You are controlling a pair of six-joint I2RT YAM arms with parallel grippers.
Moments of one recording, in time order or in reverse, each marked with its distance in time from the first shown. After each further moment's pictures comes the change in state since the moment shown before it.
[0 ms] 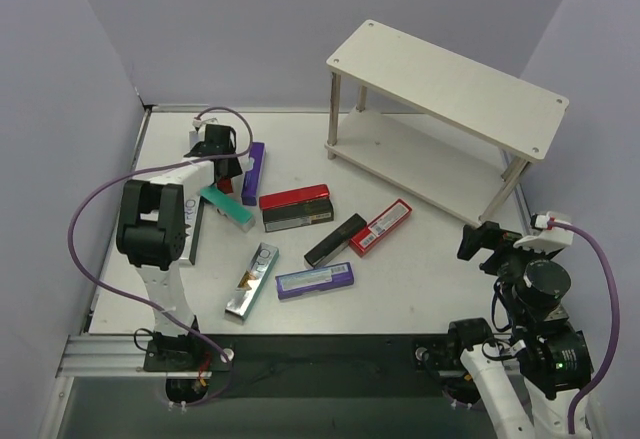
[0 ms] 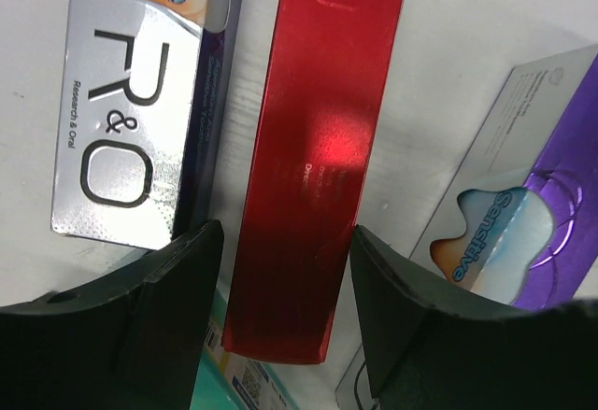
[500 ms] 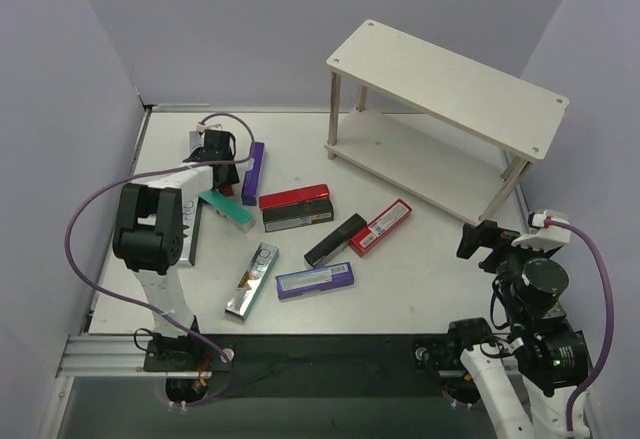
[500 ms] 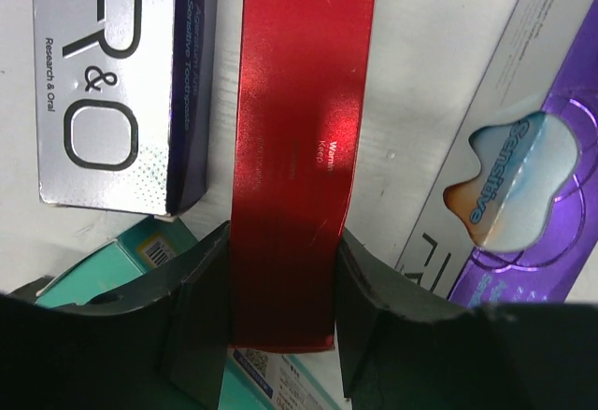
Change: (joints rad) left arm -0.001 -0.031 -0.060 -0.011 0.049 0.055; right arm 0.000 0.000 -0.017 0.028 0.007 -0.028
